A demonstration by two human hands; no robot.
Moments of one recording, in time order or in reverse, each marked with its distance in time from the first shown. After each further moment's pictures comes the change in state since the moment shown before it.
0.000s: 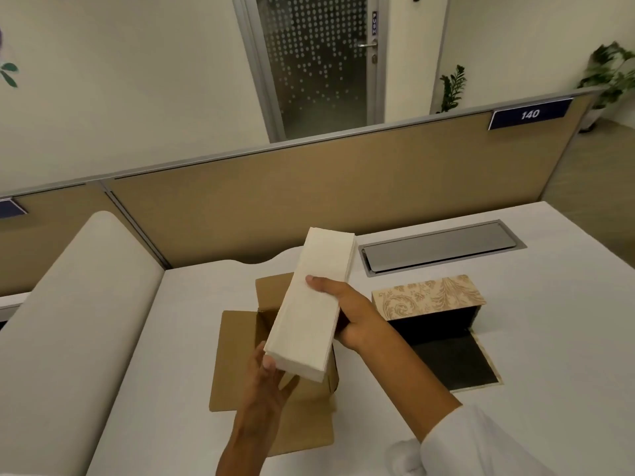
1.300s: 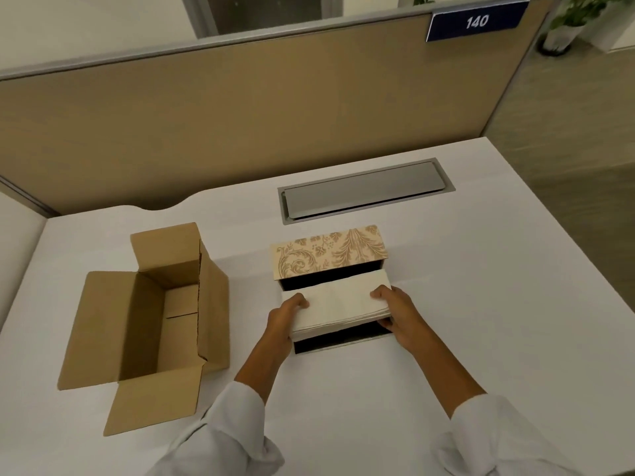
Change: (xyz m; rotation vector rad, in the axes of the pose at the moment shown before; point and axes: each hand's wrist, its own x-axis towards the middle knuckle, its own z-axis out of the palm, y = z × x) left_hand 0.119 -0.188 0.155 0.316 0.184 -0.589; right_hand 0.014 -0.008 -0.334 -0.170 0.421 0.059
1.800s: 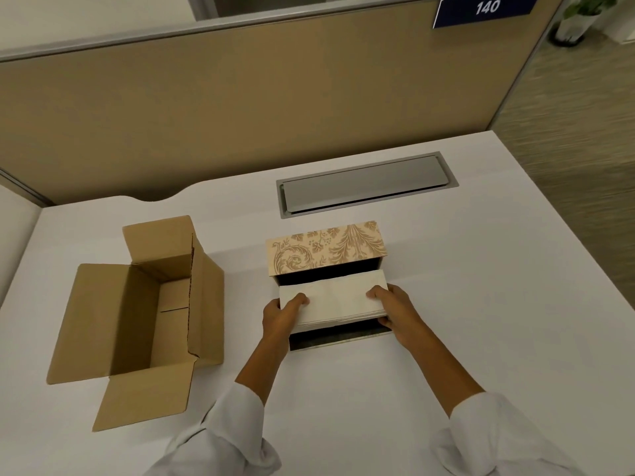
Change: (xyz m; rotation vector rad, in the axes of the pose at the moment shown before) left_hand 0.011 -0.012 0.010 0.136 0.199 0.143; right_hand 0.020 0.008 -0.005 -0.129 0.044 0.006
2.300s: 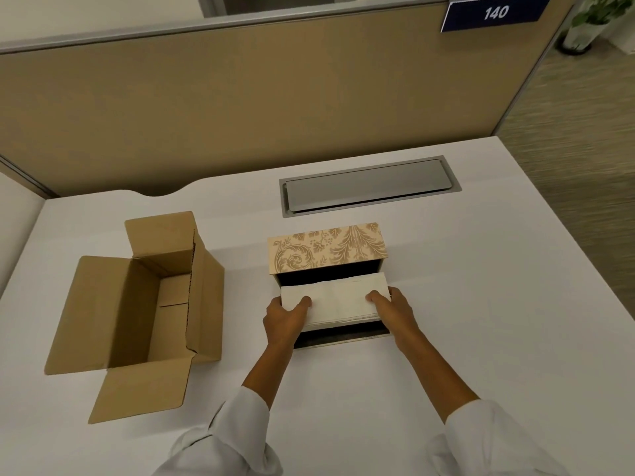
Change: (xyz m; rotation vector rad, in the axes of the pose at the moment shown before) left_hand -0.010 -0.007 0.010 0.136 0.114 0.146; right_hand -0.003 0.003 0.005 -0.273 0.121 -0.120
